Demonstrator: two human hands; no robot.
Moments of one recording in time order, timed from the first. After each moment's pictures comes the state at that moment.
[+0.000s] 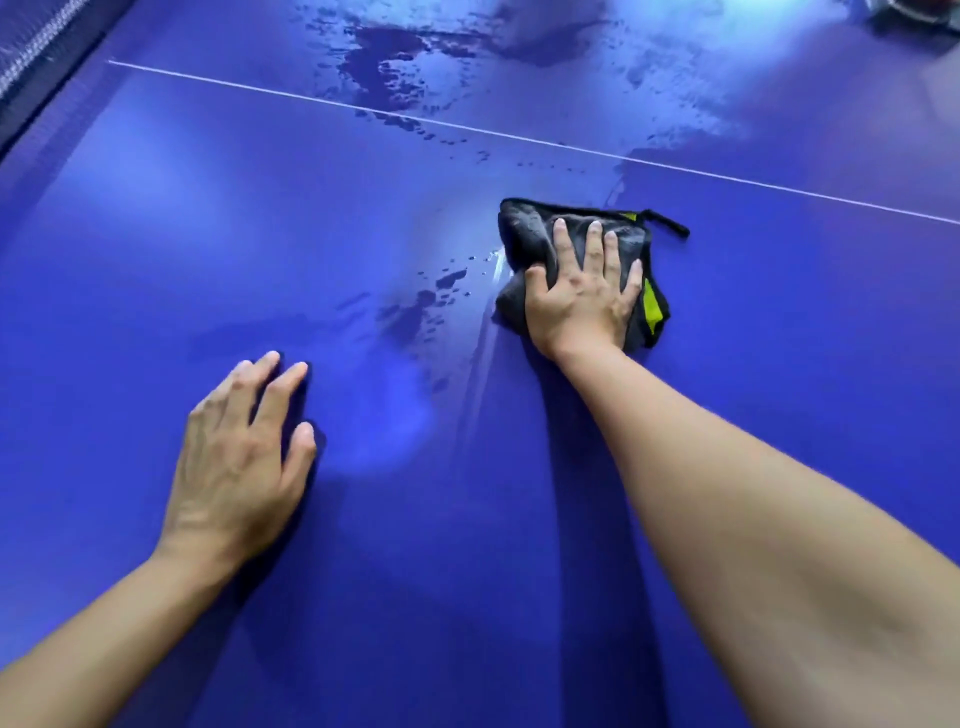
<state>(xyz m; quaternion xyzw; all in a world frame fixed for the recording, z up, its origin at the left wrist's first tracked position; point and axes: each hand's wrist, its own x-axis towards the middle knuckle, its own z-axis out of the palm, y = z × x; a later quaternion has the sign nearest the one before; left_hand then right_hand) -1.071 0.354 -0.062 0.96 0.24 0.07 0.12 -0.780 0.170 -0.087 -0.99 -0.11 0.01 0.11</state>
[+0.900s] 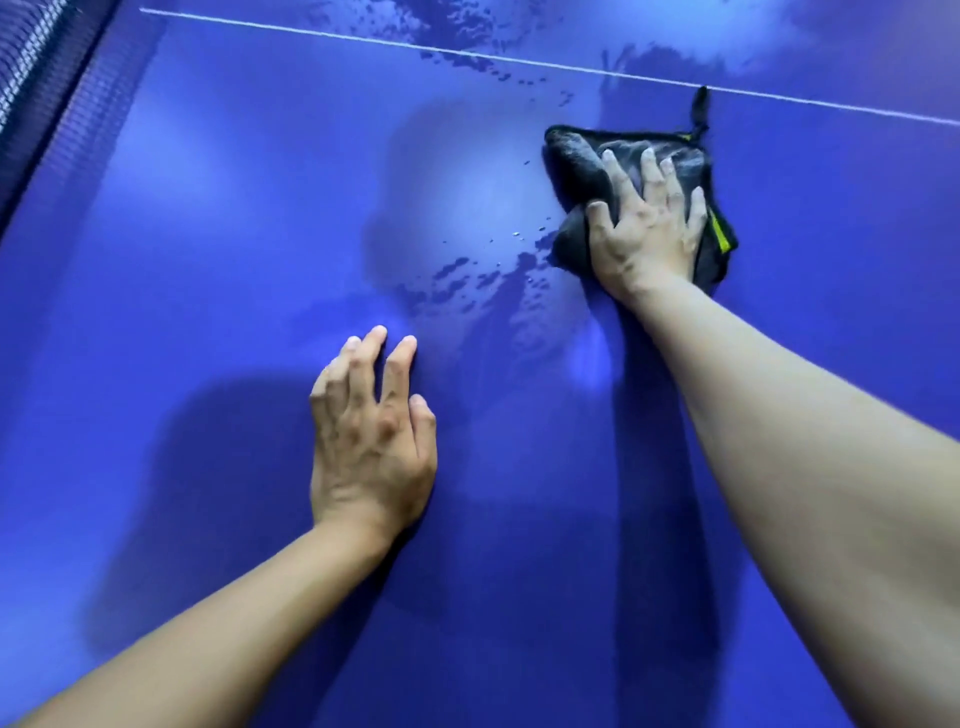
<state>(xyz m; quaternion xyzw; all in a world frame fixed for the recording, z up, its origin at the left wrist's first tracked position) -1.069 0.361 -0.077 0.96 0.24 0.09 0.15 -0.782 0.217 -0.087 -0.99 -0.13 -0.02 0.11</state>
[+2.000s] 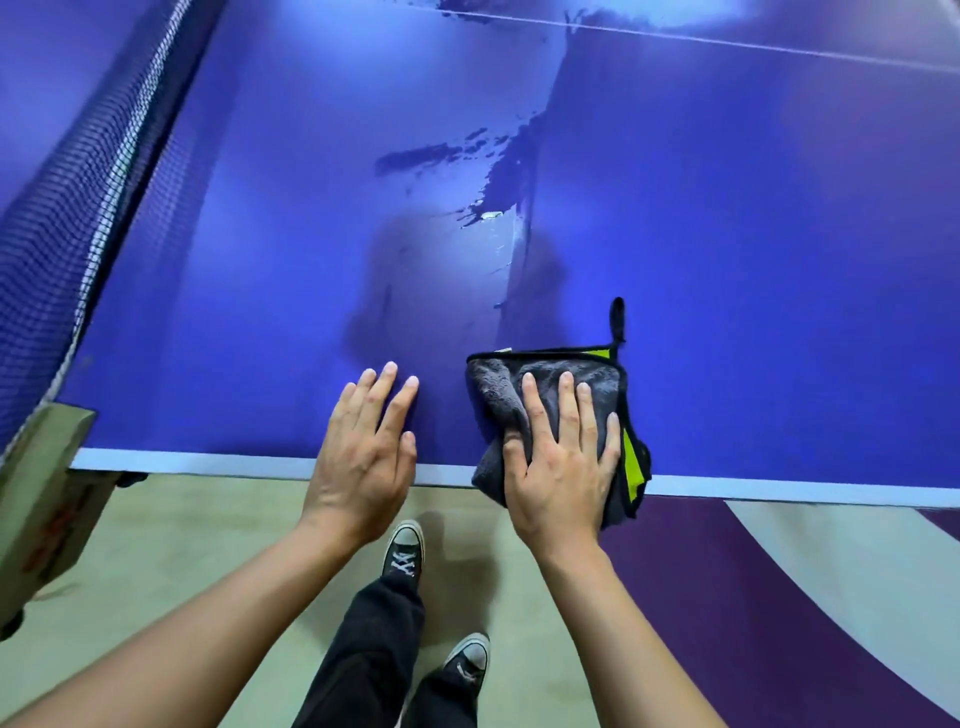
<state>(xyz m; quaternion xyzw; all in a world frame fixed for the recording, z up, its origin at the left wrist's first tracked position) -1.372 0.326 -0.059 0.98 0.09 -0.01 0.18 -1.311 0.126 -0.078 -0.99 -0.11 -0.03 0.10</state>
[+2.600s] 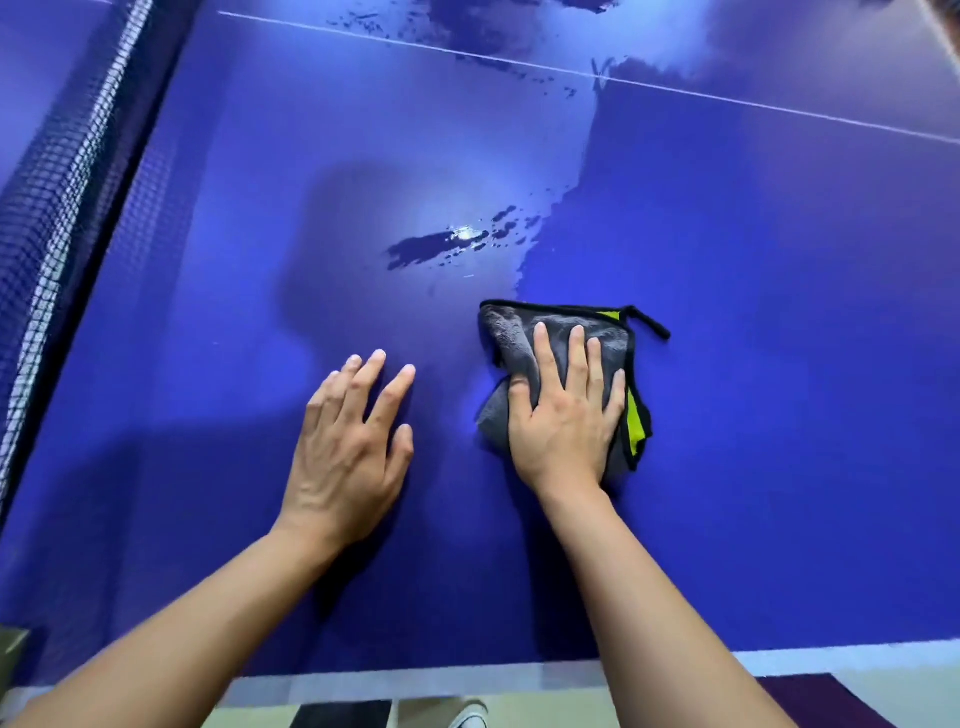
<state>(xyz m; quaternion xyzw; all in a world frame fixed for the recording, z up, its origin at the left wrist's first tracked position) -1.235 0.437 -0.059 0.98 0.09 0.03 0.17 -1.129 0.245 -0.083 -0.99 -0.06 -0.03 0.09</state>
